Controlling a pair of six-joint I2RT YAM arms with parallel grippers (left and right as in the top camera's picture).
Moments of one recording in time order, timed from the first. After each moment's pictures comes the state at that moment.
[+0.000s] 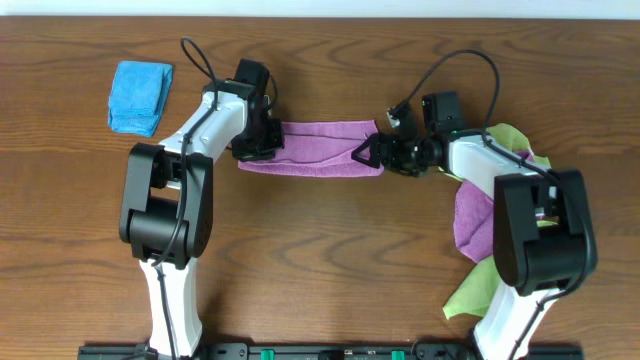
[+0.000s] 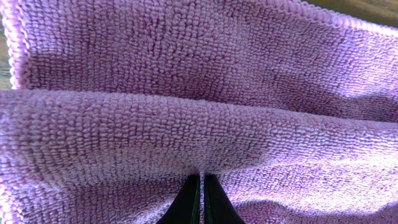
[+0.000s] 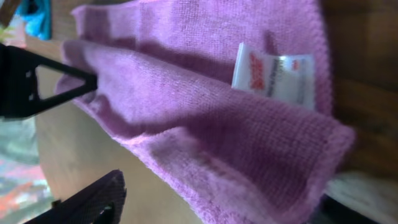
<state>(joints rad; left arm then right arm) -0.24 2.17 1.57 -0.86 0.22 -0.38 0.16 2.00 1.13 -0.27 -0.73 0.32</state>
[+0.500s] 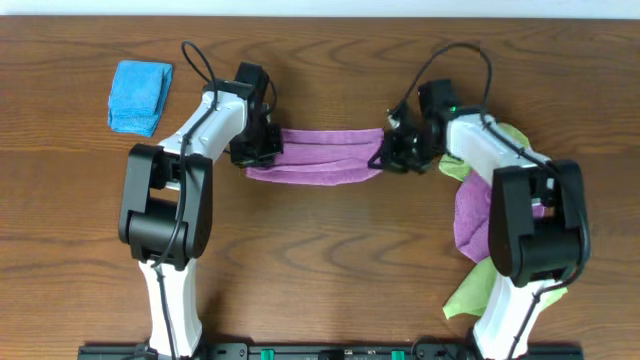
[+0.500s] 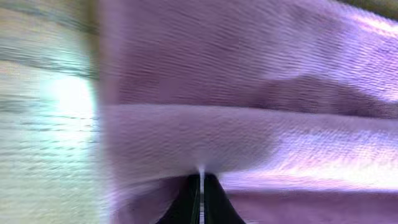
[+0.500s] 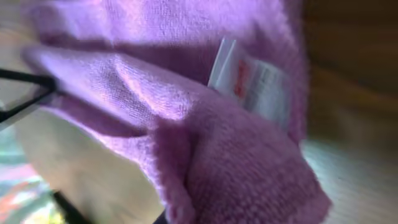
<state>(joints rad) -0.23 2.16 1.56 -0.95 0.23 -0.38 0.15 2.05 1.36 -0.74 -0.60 0.26</state>
